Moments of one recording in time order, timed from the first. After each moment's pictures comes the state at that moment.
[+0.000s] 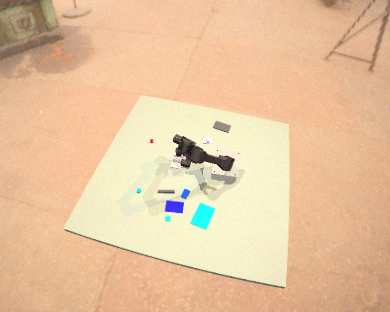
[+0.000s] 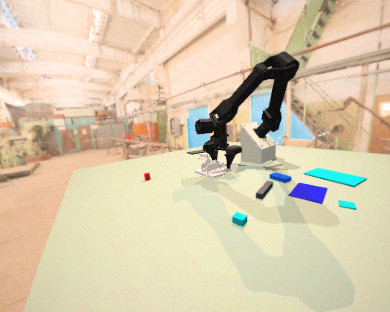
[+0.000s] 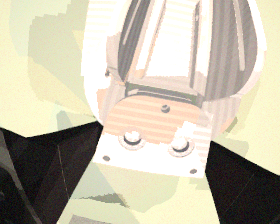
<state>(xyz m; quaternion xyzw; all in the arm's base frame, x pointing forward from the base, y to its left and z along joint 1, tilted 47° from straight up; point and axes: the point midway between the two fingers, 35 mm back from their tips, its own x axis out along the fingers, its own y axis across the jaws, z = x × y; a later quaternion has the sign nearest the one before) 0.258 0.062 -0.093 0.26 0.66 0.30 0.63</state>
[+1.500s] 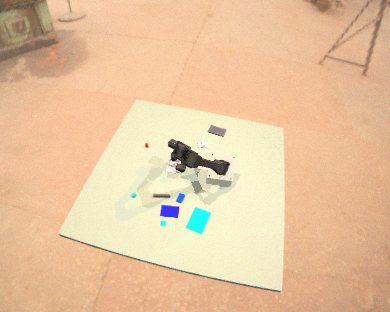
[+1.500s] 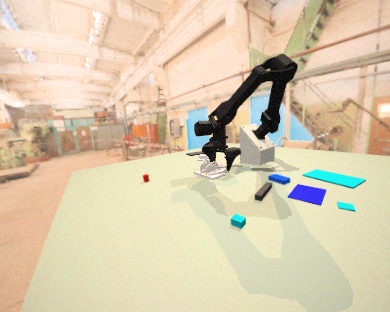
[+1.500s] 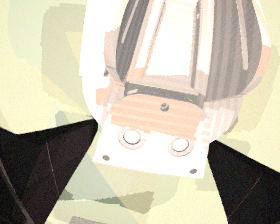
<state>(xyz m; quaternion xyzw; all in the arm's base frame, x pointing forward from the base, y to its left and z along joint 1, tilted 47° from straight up) 0.257 0.064 -0.094 0.26 0.67 0.30 0.63</state>
